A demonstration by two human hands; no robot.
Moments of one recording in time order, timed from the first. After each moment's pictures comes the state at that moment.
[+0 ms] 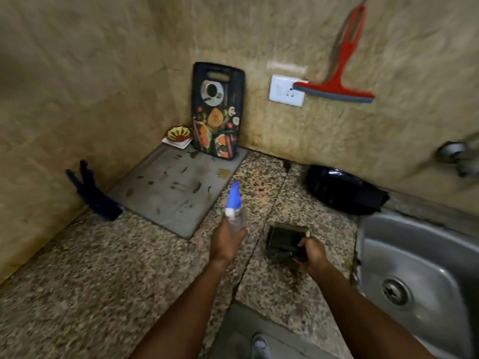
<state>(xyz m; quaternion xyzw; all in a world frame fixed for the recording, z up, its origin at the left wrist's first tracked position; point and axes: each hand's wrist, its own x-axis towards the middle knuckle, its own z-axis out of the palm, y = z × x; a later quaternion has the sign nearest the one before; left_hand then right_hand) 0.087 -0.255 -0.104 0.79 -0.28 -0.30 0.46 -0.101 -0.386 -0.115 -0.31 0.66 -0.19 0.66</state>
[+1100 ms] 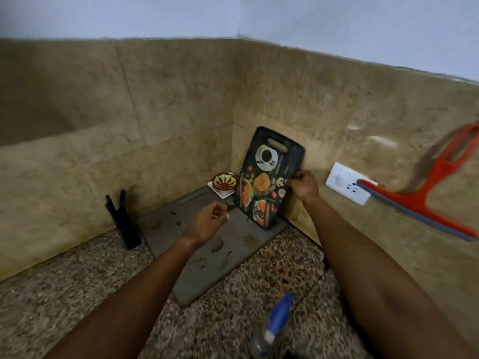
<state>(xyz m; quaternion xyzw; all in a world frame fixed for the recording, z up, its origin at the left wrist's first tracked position) 0.245 -0.373 0.029 0.82 -0.28 -0.16 0.47 0.164 -0.651 0.082 -0.77 0.41 -0.21 0.45</state>
